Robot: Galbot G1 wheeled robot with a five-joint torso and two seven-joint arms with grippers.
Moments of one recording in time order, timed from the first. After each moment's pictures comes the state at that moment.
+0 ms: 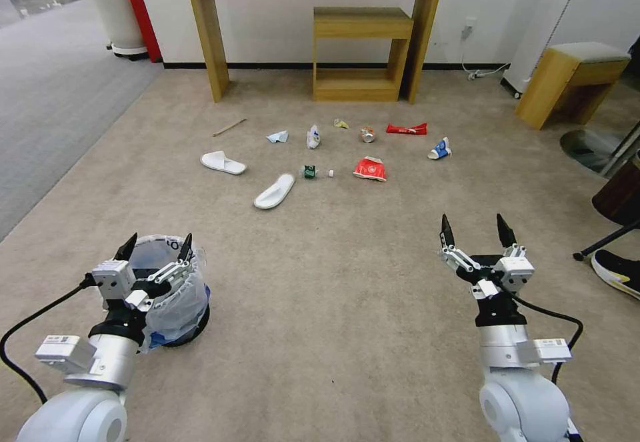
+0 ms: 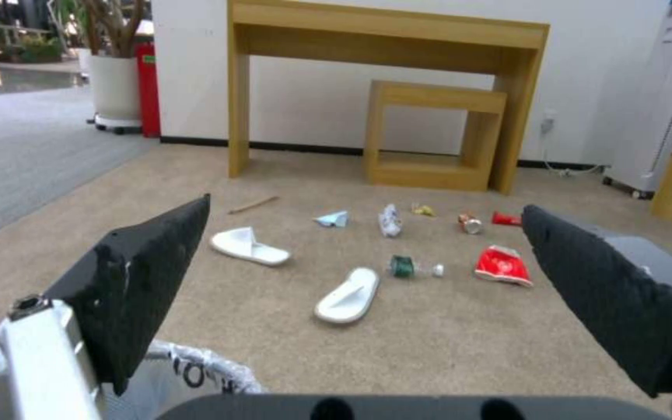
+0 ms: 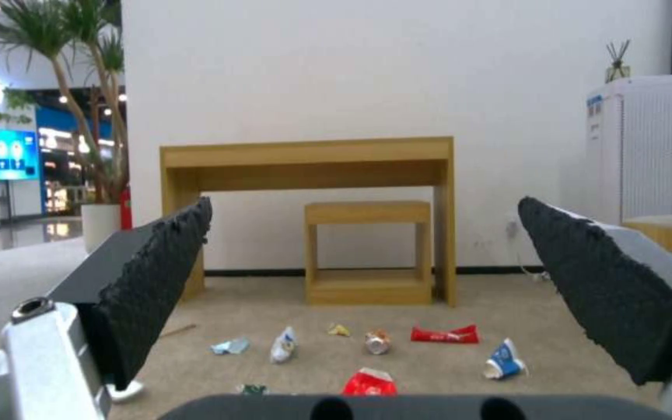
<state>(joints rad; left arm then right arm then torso) 1.63 -1.29 -0.79 -2.28 -0.45 0.07 0.06 -1.50 1.26 0.54 2.12 0.27 0.33 0.09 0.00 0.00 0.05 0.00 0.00</state>
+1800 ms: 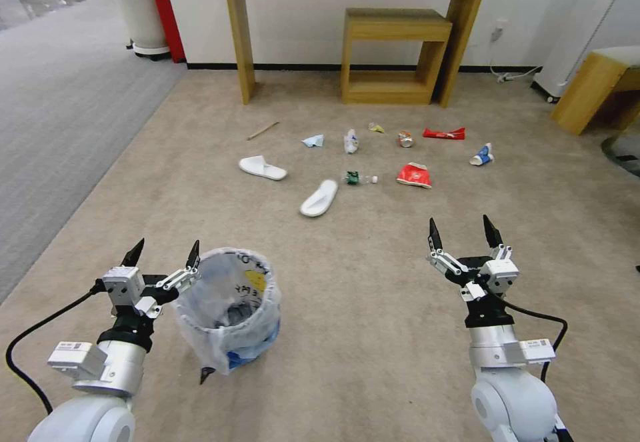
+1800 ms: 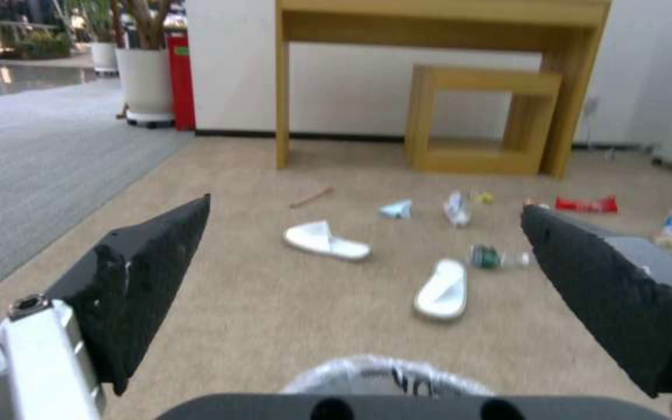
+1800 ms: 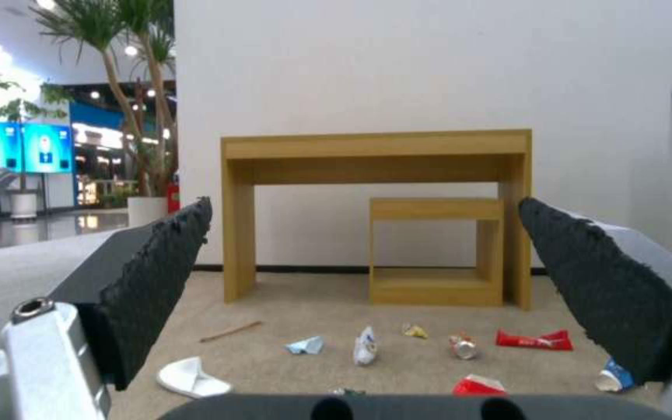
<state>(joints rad) 1.65 -1.29 -0.76 -2.29 -0.37 0.10 0.04 -1.49 1.26 0.51 2.08 0.26 0.35 0.07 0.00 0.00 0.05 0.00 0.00</state>
